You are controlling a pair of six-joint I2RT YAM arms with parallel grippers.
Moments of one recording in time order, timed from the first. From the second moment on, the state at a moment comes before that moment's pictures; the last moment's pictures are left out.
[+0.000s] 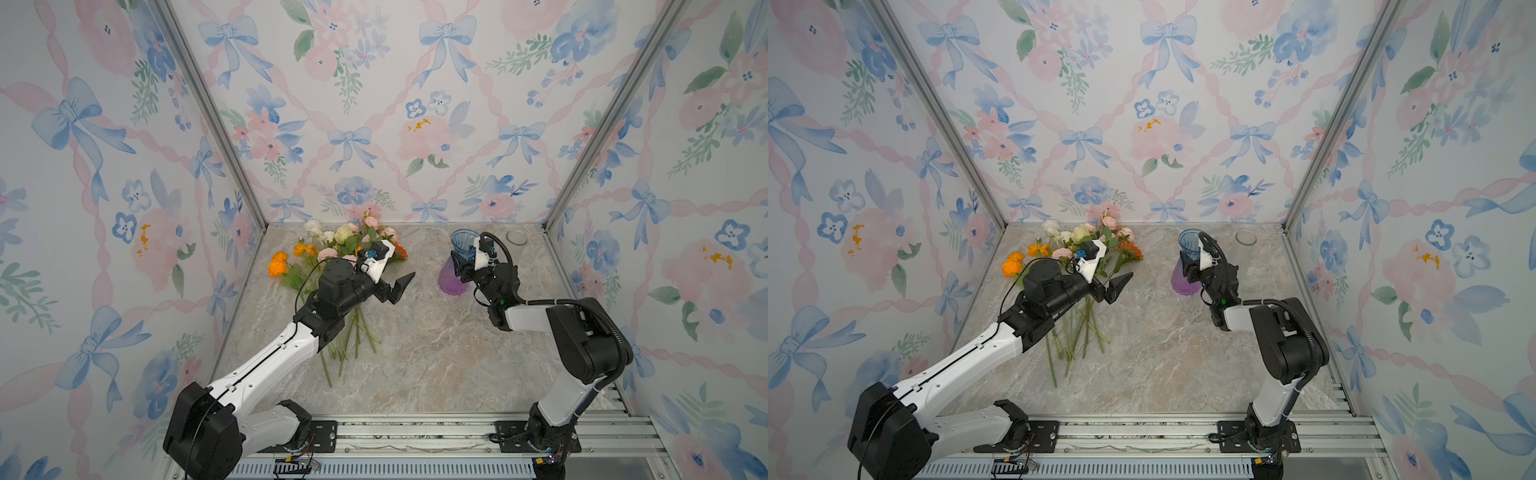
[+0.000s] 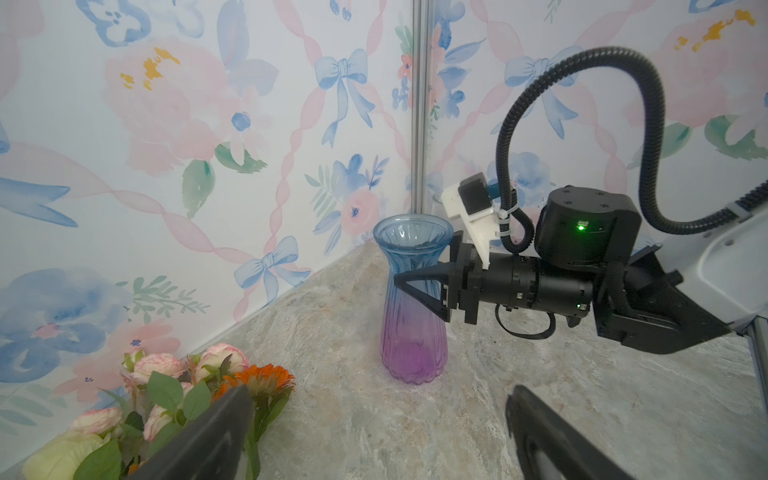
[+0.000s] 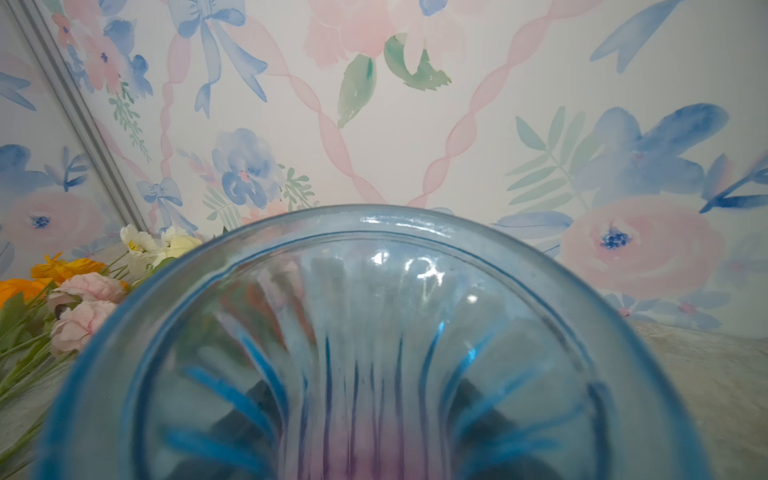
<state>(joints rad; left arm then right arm) -0.56 1.17 0.85 0.23 0.23 0.10 0.32 1.71 0.70 0.98 -0.11 0.07</state>
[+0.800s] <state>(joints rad) -0.57 0.64 0.70 -0.17 0.24 -0.29 0.90 1.33 0.44 0.79 0.17 -0.05</state>
